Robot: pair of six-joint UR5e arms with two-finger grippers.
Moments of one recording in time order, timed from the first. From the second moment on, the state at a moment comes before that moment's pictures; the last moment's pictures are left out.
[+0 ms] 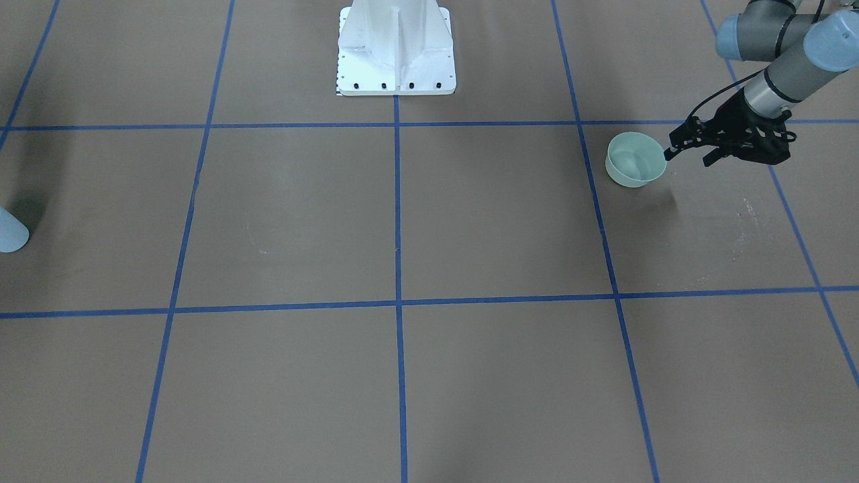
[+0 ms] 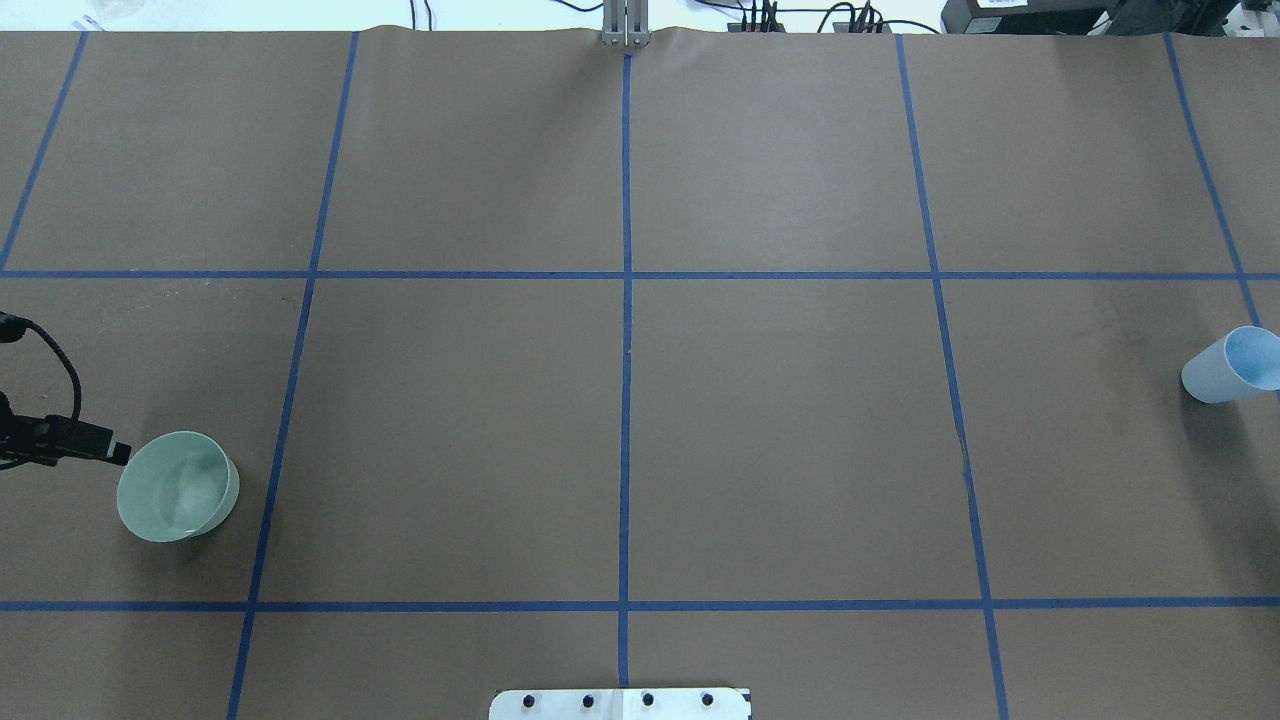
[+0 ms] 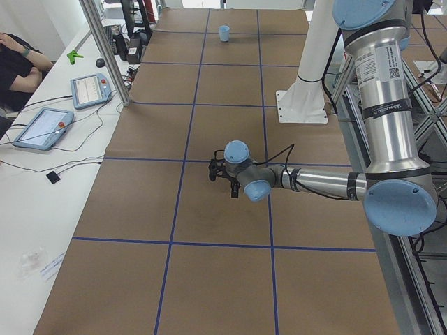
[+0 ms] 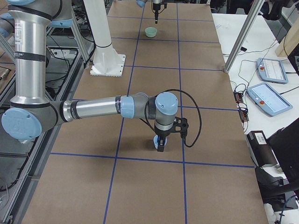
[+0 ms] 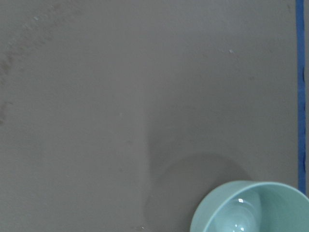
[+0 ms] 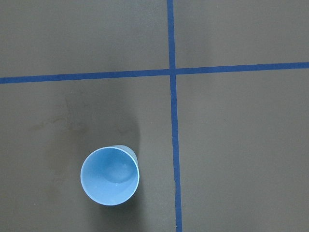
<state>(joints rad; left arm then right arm) -0.86 -1.33 -1.77 -2.41 -2.27 -0.96 1.56 -1.66 1.82 -1.74 2.35 0.06</state>
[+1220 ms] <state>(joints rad) -0.78 -1.35 -1.75 -2.41 -2.27 -0.96 1.56 -1.66 1.81 -1.74 2.35 0.06</state>
